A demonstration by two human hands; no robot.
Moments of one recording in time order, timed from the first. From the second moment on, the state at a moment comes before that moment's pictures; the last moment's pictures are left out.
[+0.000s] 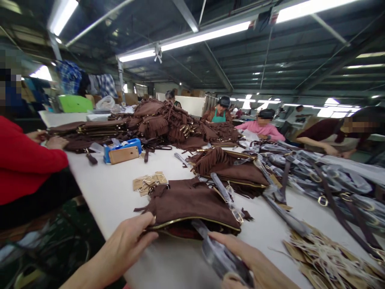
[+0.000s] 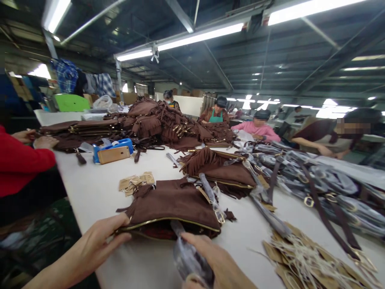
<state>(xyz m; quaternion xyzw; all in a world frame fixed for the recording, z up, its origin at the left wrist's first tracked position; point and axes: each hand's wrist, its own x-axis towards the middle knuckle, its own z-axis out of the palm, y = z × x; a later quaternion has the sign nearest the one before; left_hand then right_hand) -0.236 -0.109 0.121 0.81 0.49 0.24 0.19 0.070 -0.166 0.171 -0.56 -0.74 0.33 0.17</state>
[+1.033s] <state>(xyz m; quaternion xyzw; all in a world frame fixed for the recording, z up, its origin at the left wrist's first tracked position) -0.272 -0.106 0.103 0.84 0.49 0.18 0.14 0.071 -0.062 0.122 -0.45 -0.80 0.13 0.37</state>
